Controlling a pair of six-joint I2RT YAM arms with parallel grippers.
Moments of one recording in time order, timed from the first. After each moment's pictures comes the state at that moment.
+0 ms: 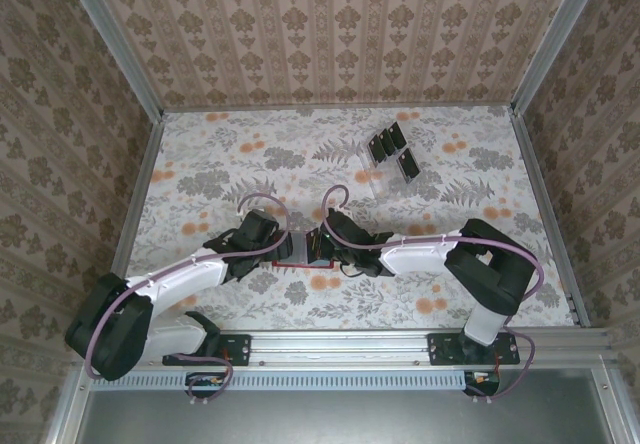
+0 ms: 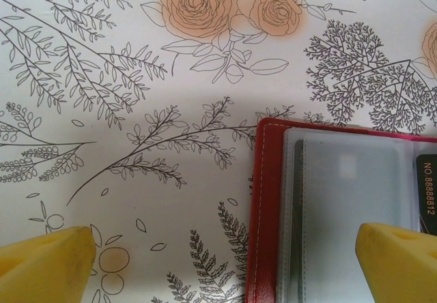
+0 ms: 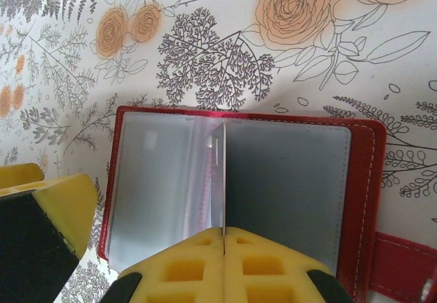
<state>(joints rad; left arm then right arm) -0.67 1.21 0.50 -0.27 -0.23 -0.62 0.92 1.72 0.83 0.13 0.12 0.97</state>
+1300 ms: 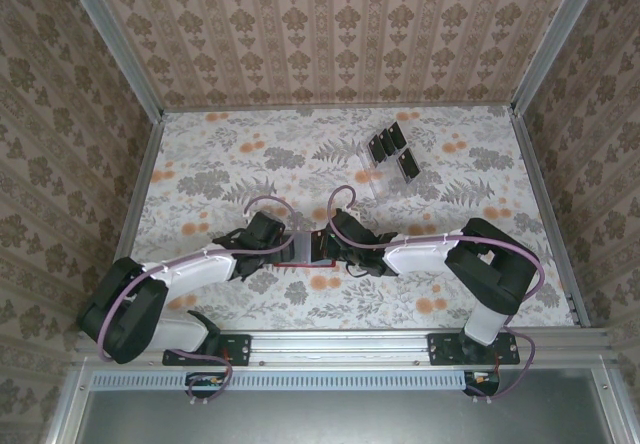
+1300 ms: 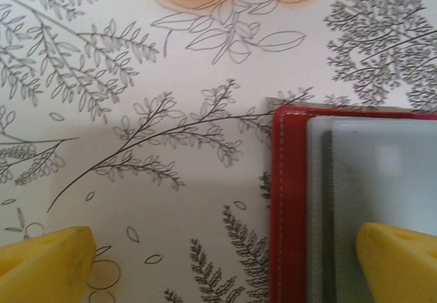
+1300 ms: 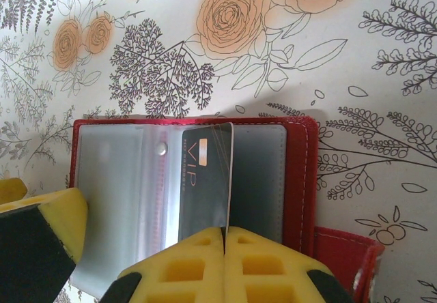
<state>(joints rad) -0.68 1.32 0.51 -0.24 -0.26 -0.61 0.88 1.71 0.79 0.12 0.13 0.98</state>
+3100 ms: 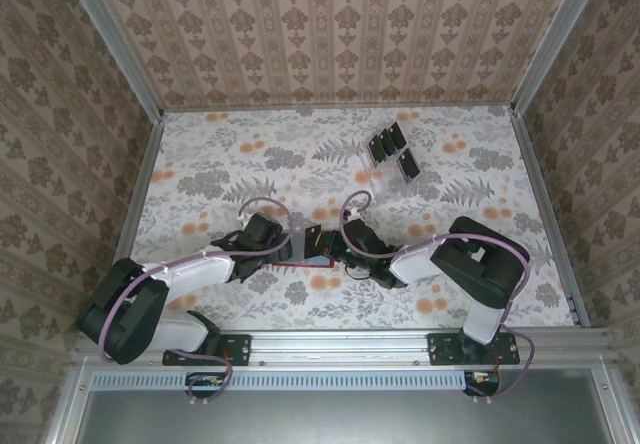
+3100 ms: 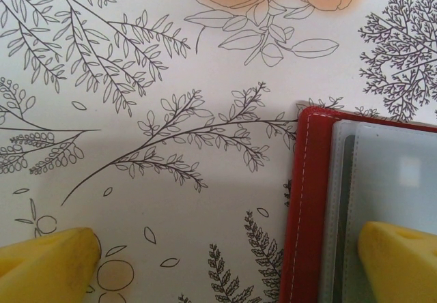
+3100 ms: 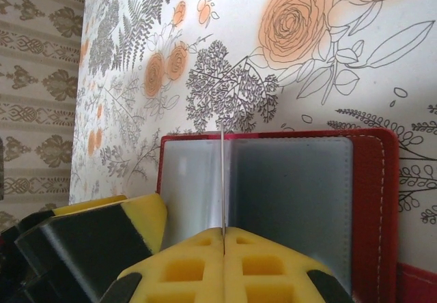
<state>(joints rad) -0.66 1.32 0.48 -0.20 -0.26 -0.67 0.87 1.78 0.62 0.65 0.03 1.15</state>
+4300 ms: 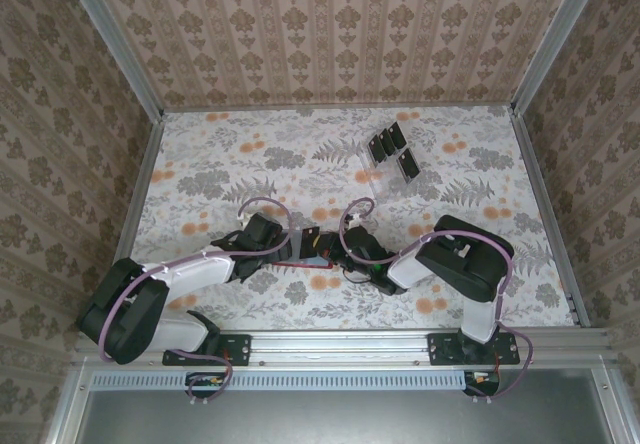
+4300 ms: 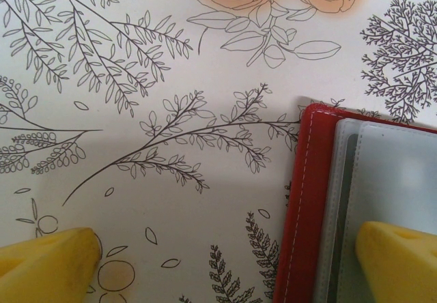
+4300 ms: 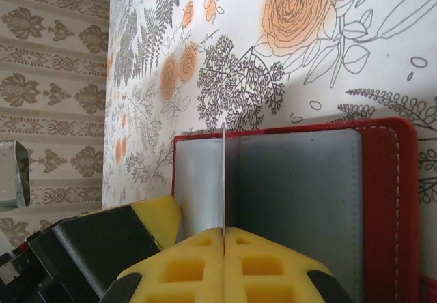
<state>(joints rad) -0.66 1.32 0.48 -0.20 -0.26 -0.67 0.89 1.86 0.57 0.86 0.04 1.24</state>
